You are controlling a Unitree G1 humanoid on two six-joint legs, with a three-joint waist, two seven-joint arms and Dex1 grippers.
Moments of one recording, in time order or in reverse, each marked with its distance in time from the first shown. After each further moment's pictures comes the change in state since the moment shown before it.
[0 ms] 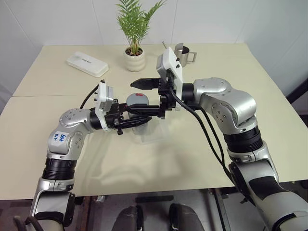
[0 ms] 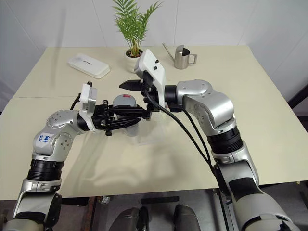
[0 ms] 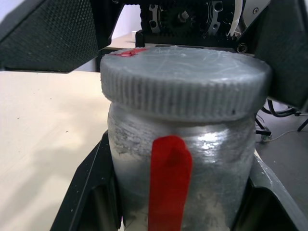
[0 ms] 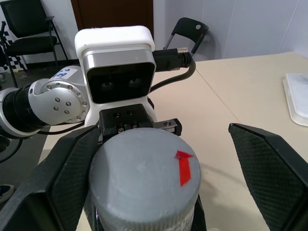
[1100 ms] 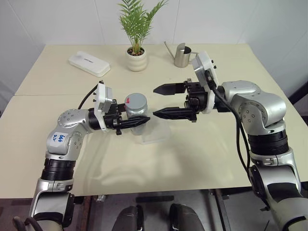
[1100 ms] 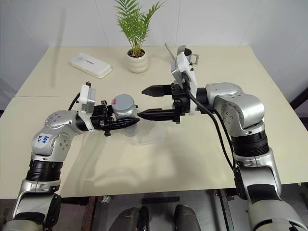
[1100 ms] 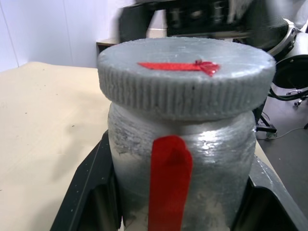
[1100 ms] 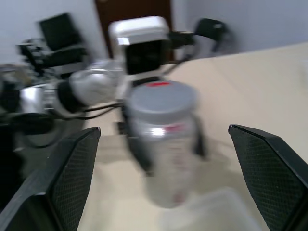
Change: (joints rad) left arm 0.007 0.005 0.011 0.002 0.018 -0.007 -0.015; right arm 0.086 -0.181 -0.107 -0.009 0.145 0.033 0.237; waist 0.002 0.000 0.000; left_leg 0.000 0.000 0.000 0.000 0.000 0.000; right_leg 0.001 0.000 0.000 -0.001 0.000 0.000
